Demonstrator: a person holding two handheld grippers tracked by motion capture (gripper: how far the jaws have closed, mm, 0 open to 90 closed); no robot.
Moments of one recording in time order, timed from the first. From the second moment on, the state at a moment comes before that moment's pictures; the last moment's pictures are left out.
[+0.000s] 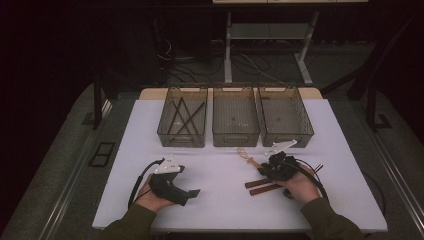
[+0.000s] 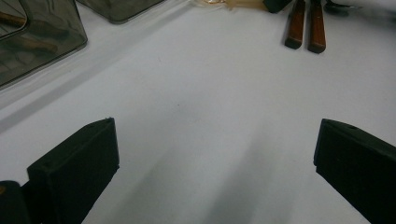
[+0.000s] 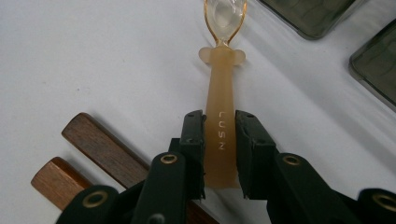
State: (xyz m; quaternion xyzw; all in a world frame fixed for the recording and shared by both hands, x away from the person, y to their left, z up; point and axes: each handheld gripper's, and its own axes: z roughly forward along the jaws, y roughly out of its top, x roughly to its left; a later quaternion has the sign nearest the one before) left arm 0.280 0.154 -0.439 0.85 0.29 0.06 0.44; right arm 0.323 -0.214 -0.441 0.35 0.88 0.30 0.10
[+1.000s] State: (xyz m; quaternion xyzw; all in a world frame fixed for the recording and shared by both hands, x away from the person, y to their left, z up) left arm 0.280 0.154 -0.439 0.85 0.28 0.06 0.45; right arm 0.315 -0.234 -0.412 0.35 0.85 0.37 0.10
